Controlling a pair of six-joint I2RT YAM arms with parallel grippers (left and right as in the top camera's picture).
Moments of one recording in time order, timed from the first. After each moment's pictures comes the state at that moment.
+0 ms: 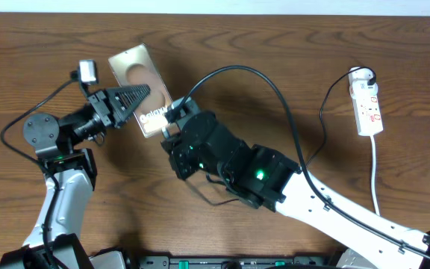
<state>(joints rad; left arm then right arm) 0.27 1.35 0.63 1.04 1.34 -1.50 1.00 1.50 1.33 -0.45 0.00 0.46</state>
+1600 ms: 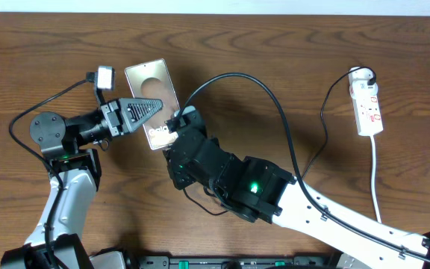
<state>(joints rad) 0.23 1.36 0.62 1.04 1.46 -1.39 1.09 1.50 1.35 -0.58 0.16 0.59</state>
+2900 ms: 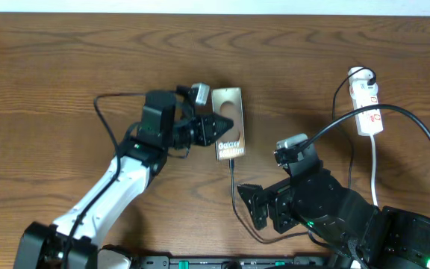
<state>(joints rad) -0.36 1.44 0.79 0.11 0.74 -0.62 1.08 0.97 1.36 -1.14 0.24 0.64</state>
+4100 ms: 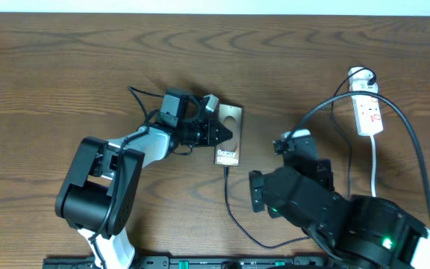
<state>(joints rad) -0.32 1.90 0.89 0.10 0.86 -0.46 1.08 1.08 1.36 -1.27 0.45 0.75</state>
